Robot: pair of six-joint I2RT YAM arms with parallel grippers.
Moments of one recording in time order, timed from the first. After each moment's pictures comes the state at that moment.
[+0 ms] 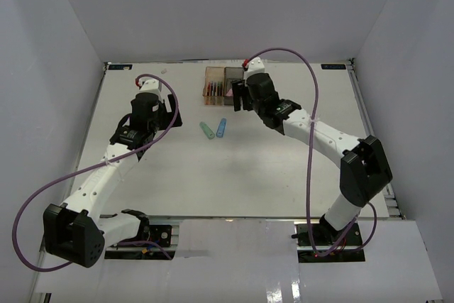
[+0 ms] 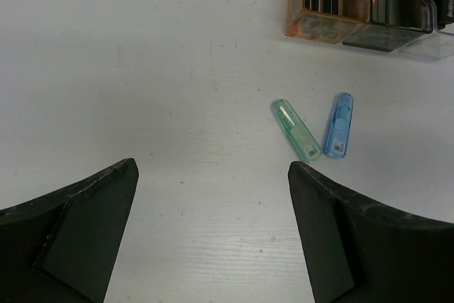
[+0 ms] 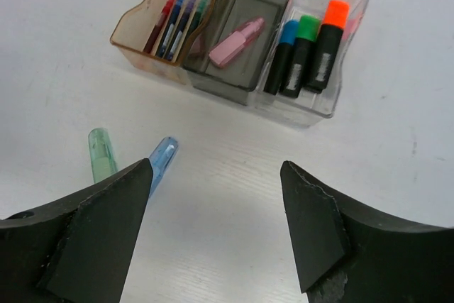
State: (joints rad) left arm -0.32 1.14 0.93 -0.31 -0.22 -0.29; right arm 0.70 1.64 1.31 -0.11 0.31 0.16
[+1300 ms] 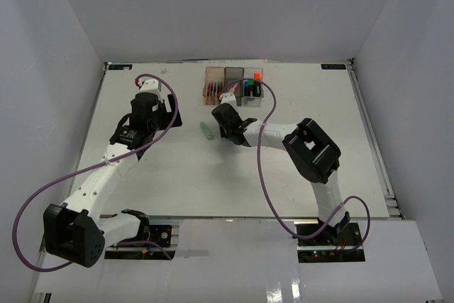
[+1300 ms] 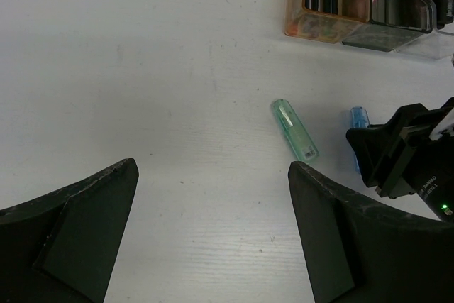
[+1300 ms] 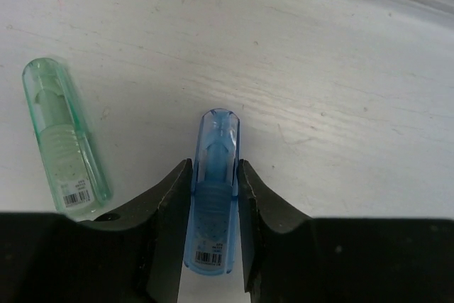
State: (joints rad) left arm -0.31 1.14 0.93 -0.31 -0.22 -0.29; right arm 0.85 2.08 1.36 -0.05 0.44 0.39
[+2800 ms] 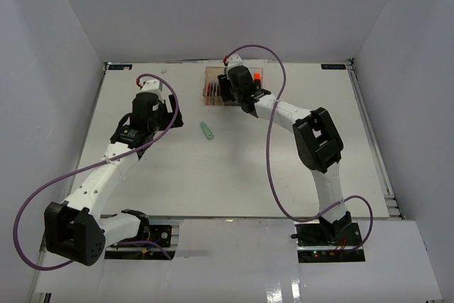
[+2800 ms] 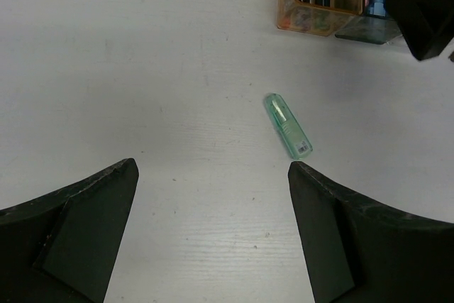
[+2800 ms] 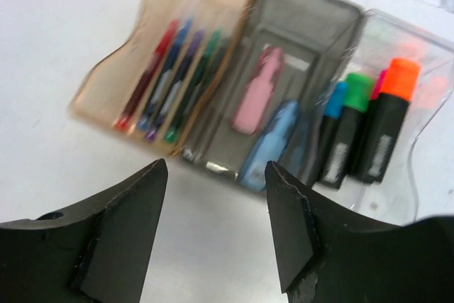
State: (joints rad) left arm -0.31 1.15 0.93 -0.31 -0.18 -0.30; right arm 0.64 2.17 1.69 0.00 0.25 0.09
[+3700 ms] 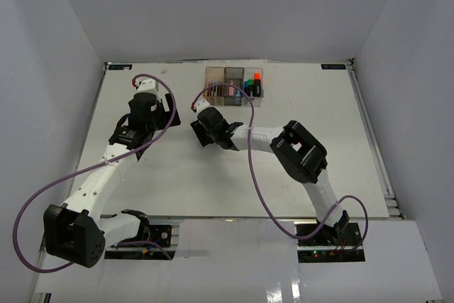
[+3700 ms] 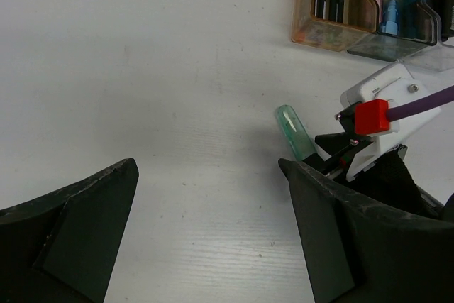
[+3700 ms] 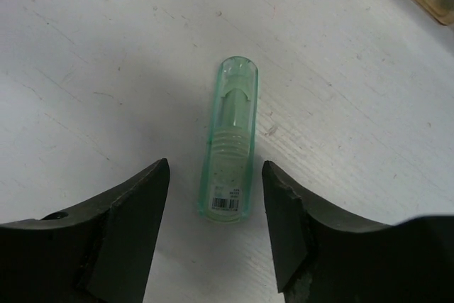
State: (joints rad) left arm -0.30 1.14 0.92 -0.31 -0.23 -0.31; right arm 0.93 2.17 1.47 0.00 0.24 0.12
